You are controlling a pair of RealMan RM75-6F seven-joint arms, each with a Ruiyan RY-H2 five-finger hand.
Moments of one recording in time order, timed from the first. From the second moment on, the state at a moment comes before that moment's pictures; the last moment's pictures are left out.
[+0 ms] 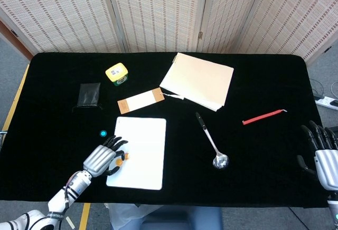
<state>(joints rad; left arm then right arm) -0.53 -1.45 -0.02 -1.52 1.54 0.97 0.12 0.03 -1.05 0.06 -1.62 -1.52 1.53 0.00</state>
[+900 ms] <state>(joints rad) -0.70 -1.58 -0.09 -1.47 1.30 0.80 0.27 0.02 -1.05 0.06 -1.62 -1.51 1.53 0.00</state>
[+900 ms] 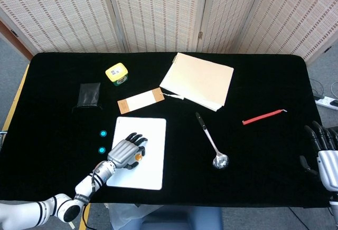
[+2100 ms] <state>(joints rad) -0.52 -1.51 -0.01 -1.29 1.32 0.98 0.09 0.04 -1.05 0.07 -1.64 -1.51 1.52 -0.02</state>
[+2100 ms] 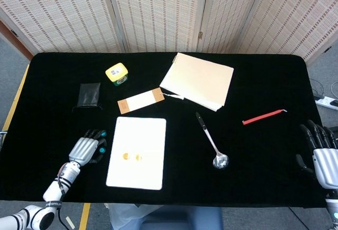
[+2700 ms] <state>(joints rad) -0.52 -1.53 -0.02 -1.25 1.31 0.97 0.11 0.04 -1.05 0.07 -1.65 -1.51 1.52 -0.04</state>
